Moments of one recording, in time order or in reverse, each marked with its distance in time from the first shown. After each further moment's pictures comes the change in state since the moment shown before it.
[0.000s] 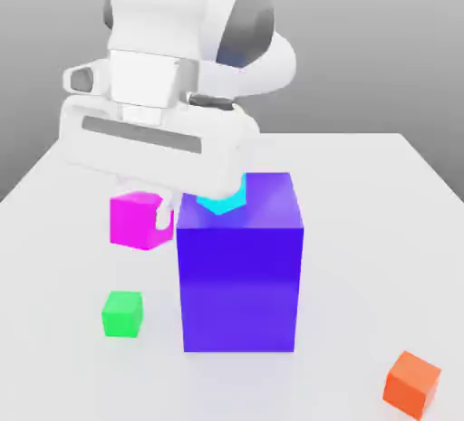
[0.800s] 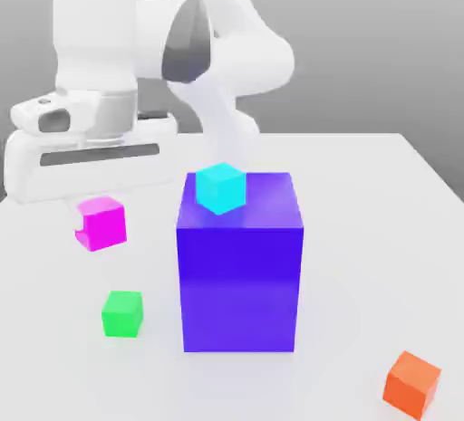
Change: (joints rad) arm 0.103 -0.117 -0.353 -0.128 -0.181 -0.013 -1.176
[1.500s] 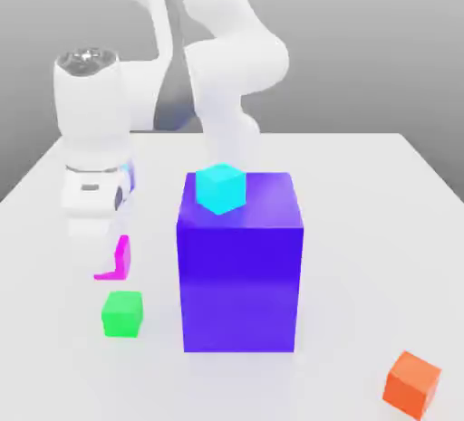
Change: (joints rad) arm 0.284 0.117 -0.467 -0.083 -0.157 0.071 -0.780
